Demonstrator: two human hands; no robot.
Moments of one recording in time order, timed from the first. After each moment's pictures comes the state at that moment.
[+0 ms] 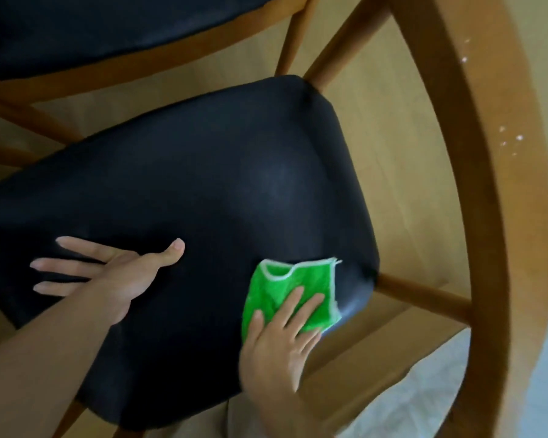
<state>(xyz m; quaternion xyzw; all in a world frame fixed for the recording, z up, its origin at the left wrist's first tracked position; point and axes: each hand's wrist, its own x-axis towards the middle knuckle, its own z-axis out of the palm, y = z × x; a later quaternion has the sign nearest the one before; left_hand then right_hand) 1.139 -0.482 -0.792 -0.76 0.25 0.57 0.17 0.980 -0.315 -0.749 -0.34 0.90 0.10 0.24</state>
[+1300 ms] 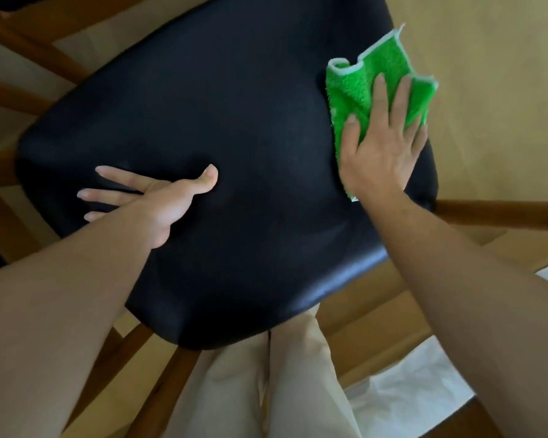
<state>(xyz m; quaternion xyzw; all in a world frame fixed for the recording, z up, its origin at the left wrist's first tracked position) 1.110 -0.487 -0.732 -0.83 0.31 0.42 0.20 0.849 -0.433 -0.779 -0.44 0.89 -0.03 0.13</state>
